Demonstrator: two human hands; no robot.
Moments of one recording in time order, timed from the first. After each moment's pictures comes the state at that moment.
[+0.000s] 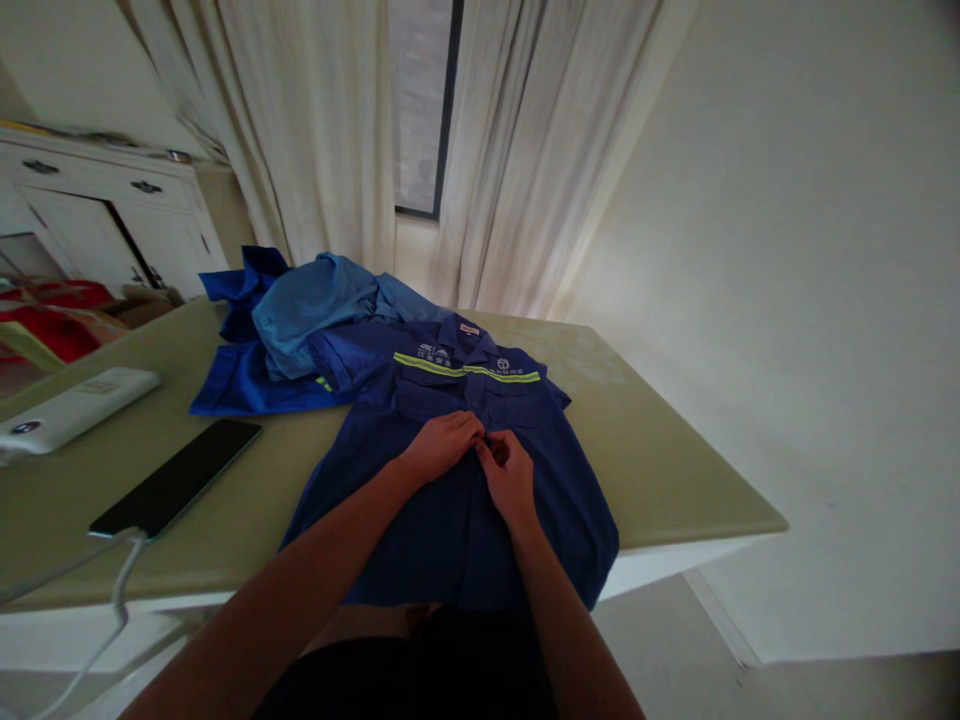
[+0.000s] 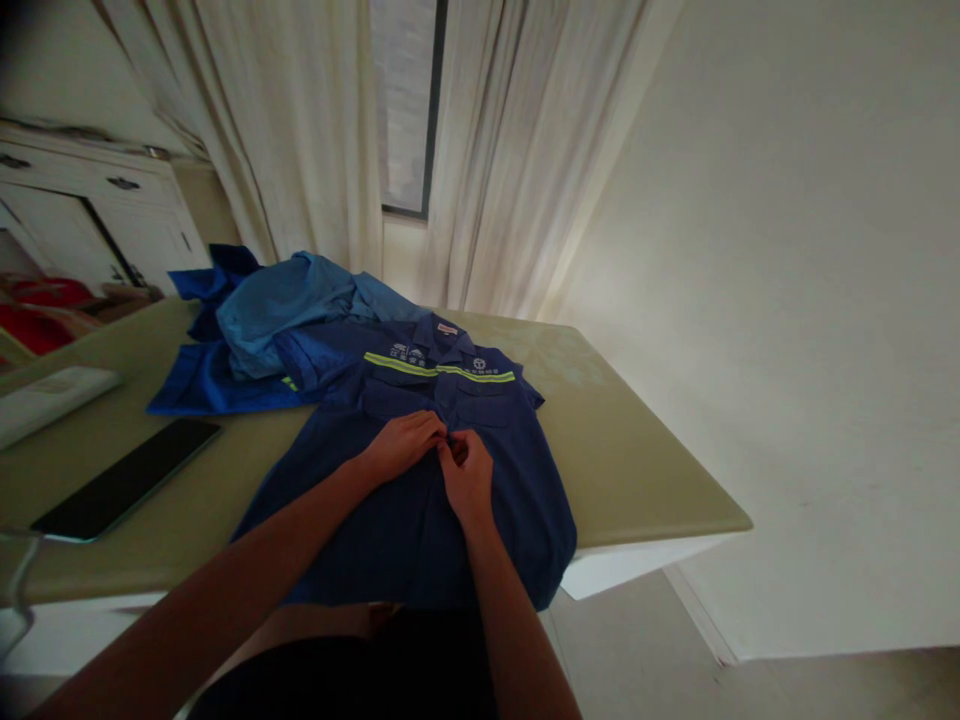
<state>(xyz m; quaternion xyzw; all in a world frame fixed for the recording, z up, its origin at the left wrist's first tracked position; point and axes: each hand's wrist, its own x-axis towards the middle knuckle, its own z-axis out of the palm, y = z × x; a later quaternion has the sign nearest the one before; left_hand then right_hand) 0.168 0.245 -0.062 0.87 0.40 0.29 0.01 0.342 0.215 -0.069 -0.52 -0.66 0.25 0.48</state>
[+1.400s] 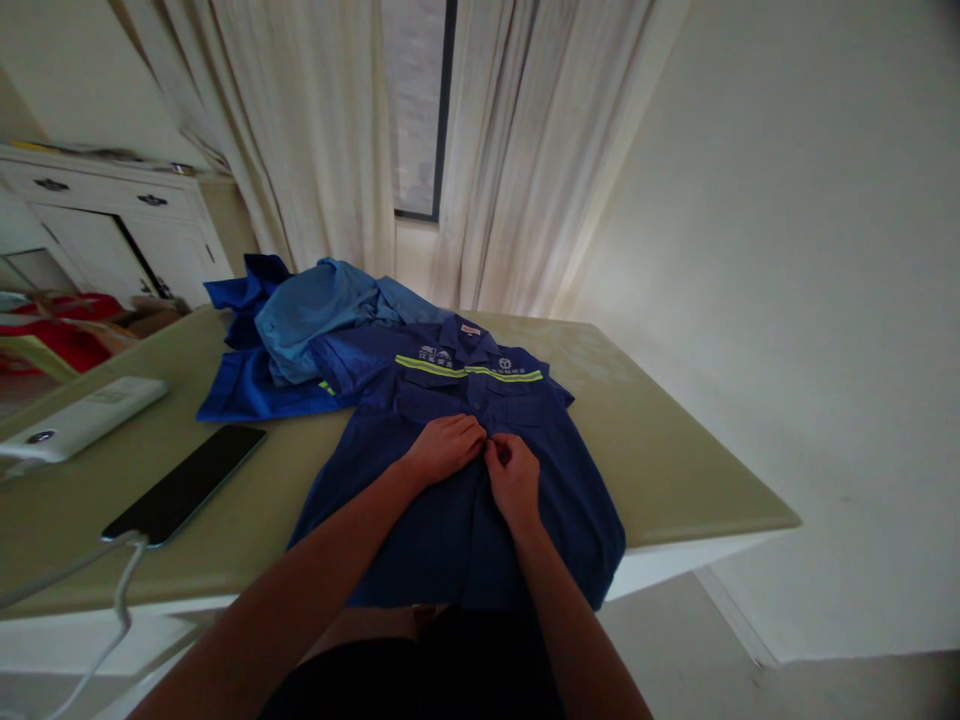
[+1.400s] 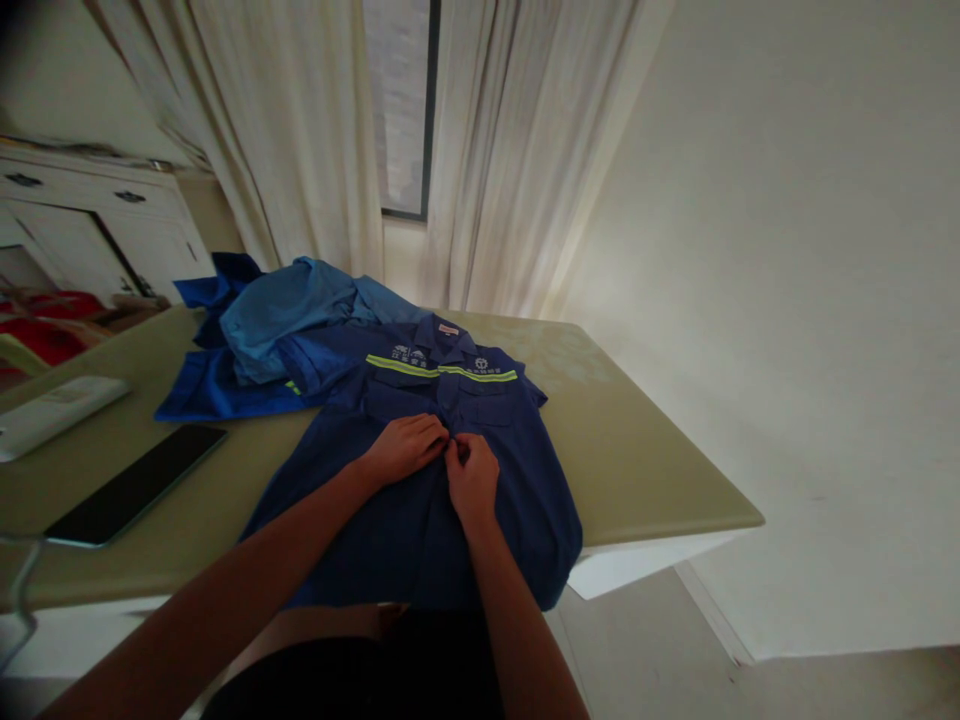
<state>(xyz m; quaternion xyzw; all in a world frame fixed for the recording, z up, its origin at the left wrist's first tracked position) 0.169 0.238 -0.057 0.88 0.39 0.25 -0.11 0.341 0.214 -0.072 -0.56 -0.68 0.15 0.45</state>
